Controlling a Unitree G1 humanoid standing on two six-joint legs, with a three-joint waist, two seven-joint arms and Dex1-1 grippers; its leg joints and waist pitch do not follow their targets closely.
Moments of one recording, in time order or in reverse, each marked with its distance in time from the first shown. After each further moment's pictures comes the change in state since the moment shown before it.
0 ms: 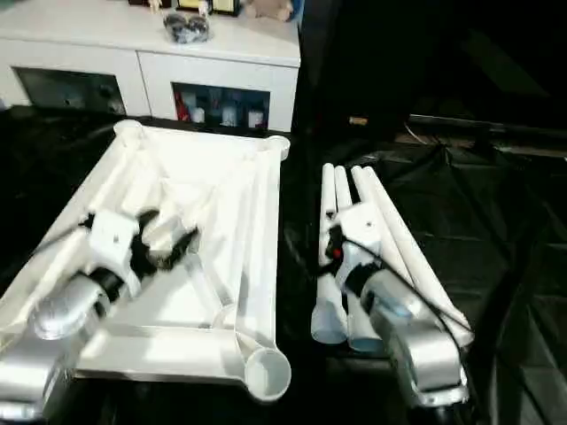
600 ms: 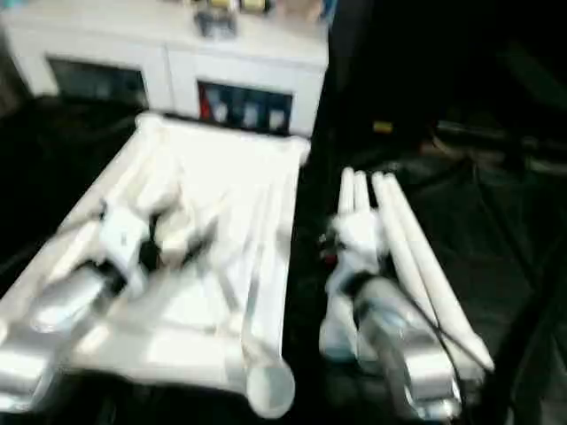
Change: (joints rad) left arm -0.083 0.141 -0.093 0.021 -0.053 -0.091 -0.288; right arm 0.003 -0.052 0.023 -0.042 0.071 -0.064 0.114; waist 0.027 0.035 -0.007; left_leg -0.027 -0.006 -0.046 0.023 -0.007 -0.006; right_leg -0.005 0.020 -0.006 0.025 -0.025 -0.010
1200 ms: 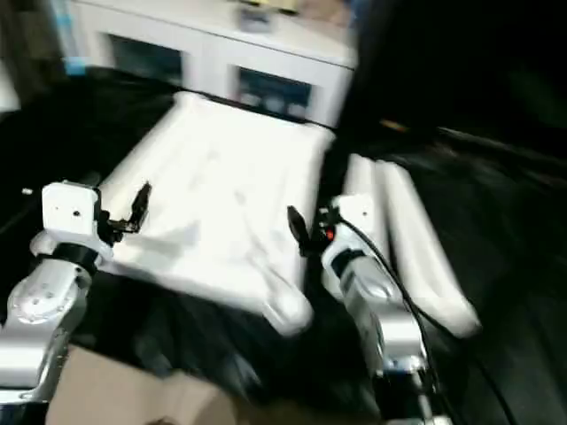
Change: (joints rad) left arm 0.002 -0.124 0.205 0.014 0.119 -0.038 0.472; right arm -0.125 0.226 -0.057 0.294 -0.048 -0.141 -0.213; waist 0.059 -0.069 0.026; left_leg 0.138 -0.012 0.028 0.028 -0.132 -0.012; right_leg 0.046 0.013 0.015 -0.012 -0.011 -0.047
